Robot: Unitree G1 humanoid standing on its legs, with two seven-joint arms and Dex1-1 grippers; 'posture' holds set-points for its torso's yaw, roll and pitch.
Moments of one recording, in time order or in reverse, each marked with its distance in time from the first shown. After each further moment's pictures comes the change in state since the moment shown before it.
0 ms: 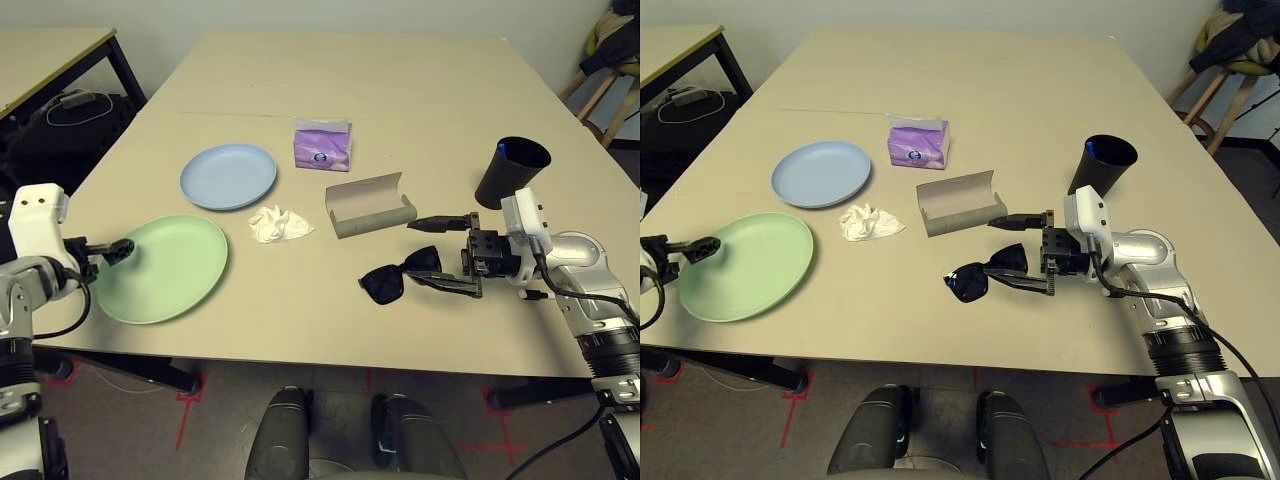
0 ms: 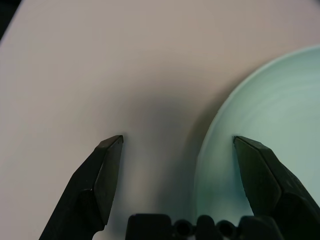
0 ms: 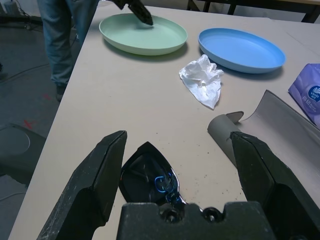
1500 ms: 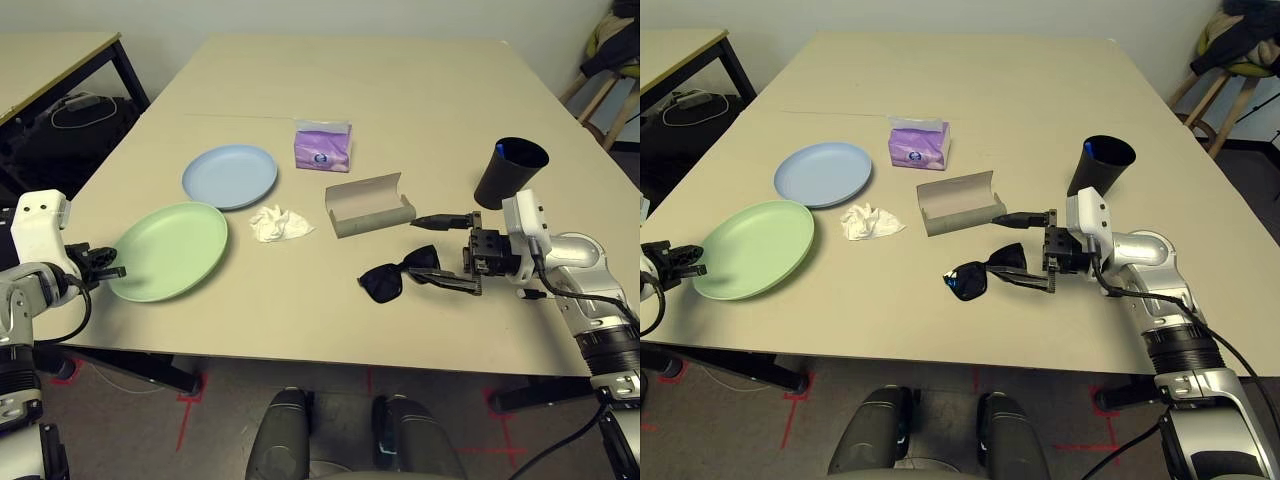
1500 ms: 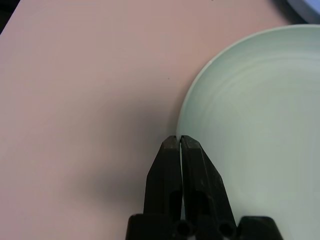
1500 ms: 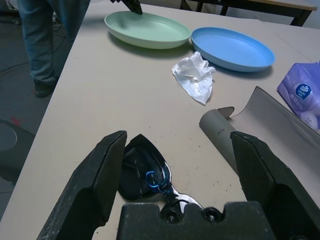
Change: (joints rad) left arm -0.012 -0.020 0.043 -0.064 -0.027 0.057 -0.007; right arm -0.011 0.001 0.001 0.080 -0.012 -0.082 -0.003
